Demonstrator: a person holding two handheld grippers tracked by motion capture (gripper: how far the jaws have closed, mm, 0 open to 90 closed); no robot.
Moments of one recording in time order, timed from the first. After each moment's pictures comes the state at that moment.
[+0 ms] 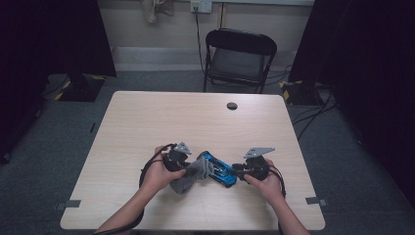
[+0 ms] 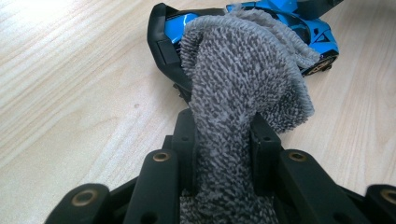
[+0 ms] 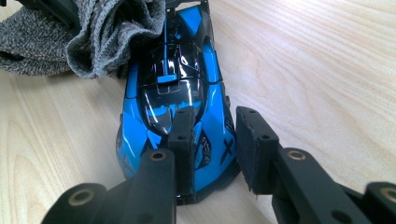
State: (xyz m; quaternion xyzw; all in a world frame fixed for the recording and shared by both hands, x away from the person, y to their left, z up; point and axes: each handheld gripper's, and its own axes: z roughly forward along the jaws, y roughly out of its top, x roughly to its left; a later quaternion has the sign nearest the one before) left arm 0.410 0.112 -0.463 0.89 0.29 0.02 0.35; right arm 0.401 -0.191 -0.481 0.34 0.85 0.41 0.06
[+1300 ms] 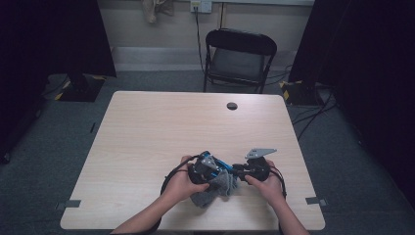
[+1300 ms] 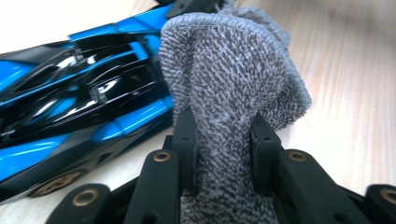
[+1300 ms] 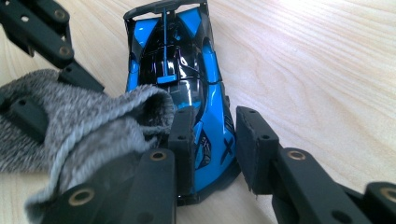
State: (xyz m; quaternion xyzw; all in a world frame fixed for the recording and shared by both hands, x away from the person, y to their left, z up) left arm 0.385 0.043 -0.469 0.91 0.22 -0.02 0.34; right arm 0.399 -0.194 -0.484 0.34 0.84 0.42 0.06
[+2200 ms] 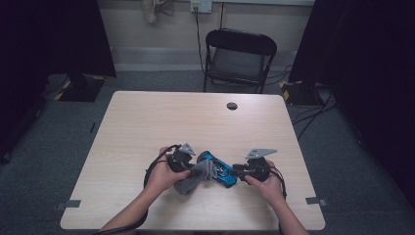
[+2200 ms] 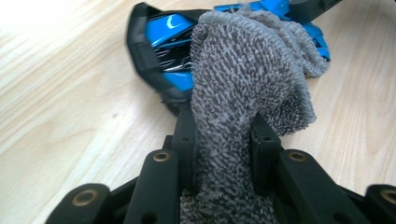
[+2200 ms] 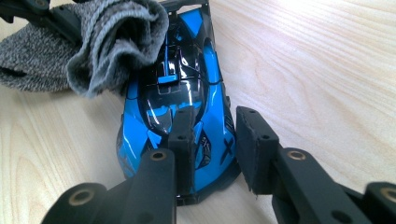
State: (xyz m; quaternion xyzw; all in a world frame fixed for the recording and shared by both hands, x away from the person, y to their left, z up) left arm 0.411 0.103 -0.467 0.89 0.30 0.01 0.35; right arm 0.398 -0.195 -0.485 0.34 0.84 0.42 0.06
